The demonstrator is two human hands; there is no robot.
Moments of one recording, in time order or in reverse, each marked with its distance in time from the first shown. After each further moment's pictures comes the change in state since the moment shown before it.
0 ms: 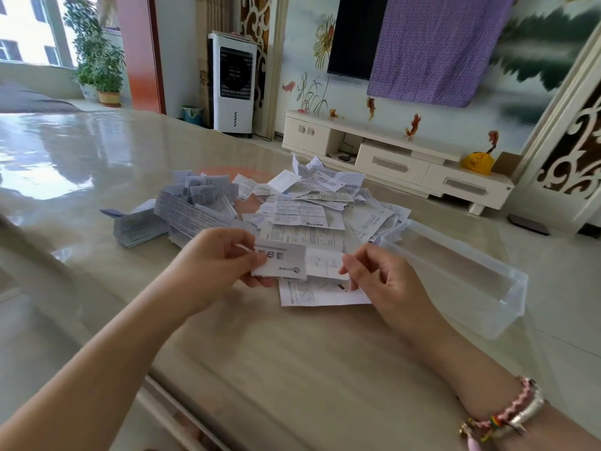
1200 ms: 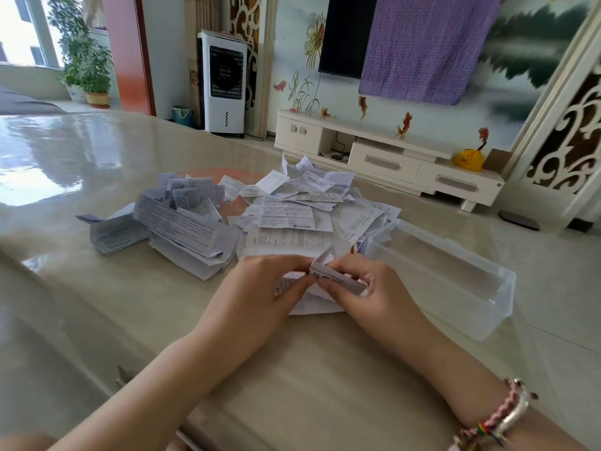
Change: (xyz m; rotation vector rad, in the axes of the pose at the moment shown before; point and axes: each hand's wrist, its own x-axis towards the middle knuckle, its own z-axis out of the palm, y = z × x) left_hand -0.002 -0.008 0.058 0.422 0.080 0.500; right_hand 0.000 0.000 -0.001 -0.079 -0.108 -0.093
